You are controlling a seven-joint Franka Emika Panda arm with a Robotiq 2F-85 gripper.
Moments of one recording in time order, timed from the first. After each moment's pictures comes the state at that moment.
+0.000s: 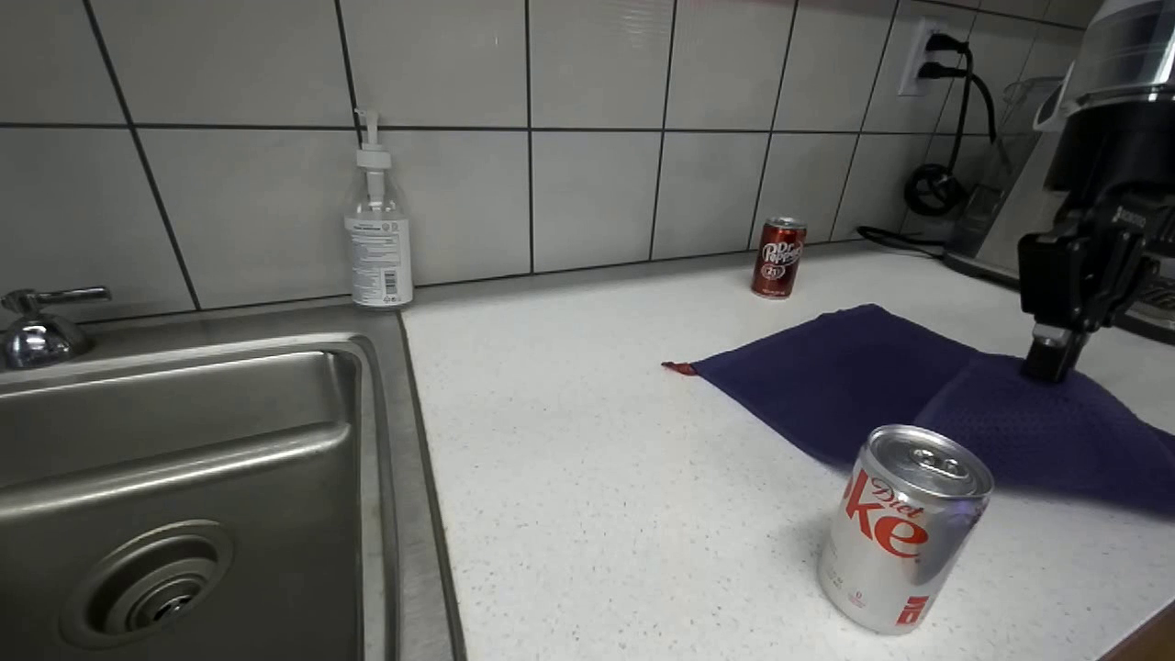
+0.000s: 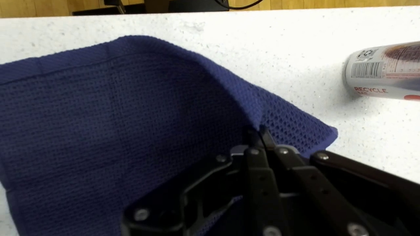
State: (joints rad) arm -0.05 -0.07 -0.11 -2.49 0.24 2.21 -0.24
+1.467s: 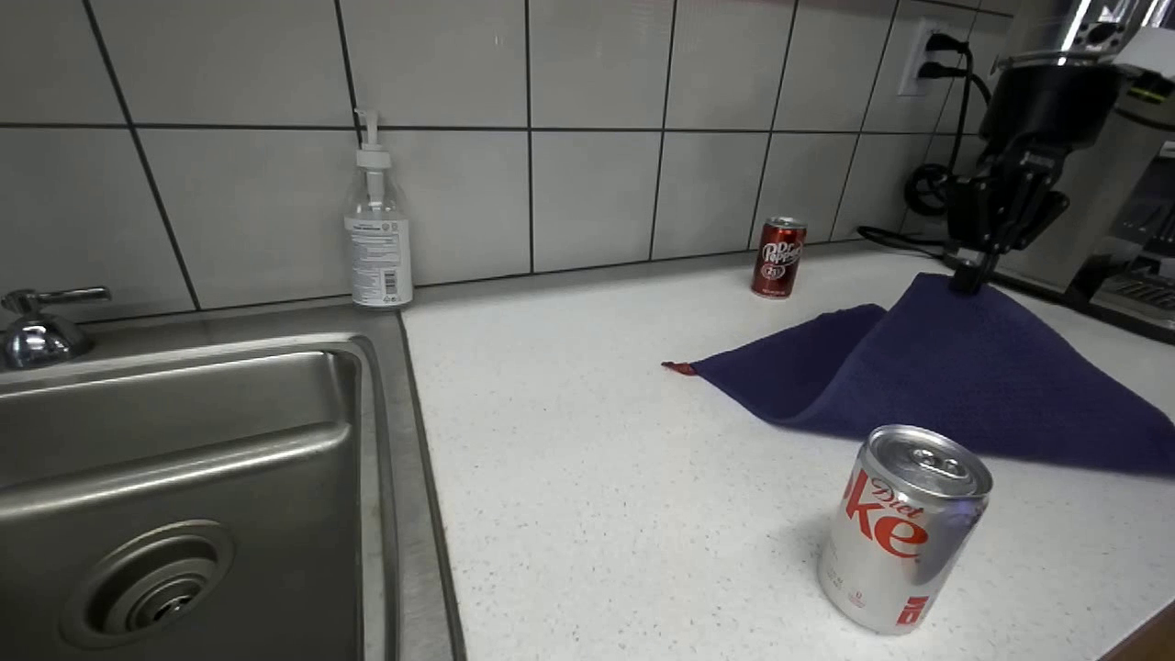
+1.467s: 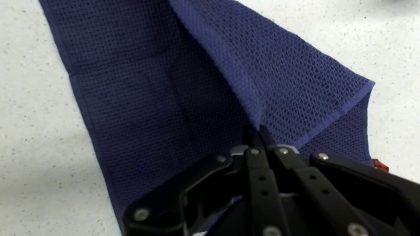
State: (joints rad) arm -0.09 0.09 -0.13 -2.24 0.18 2.24 -0.22
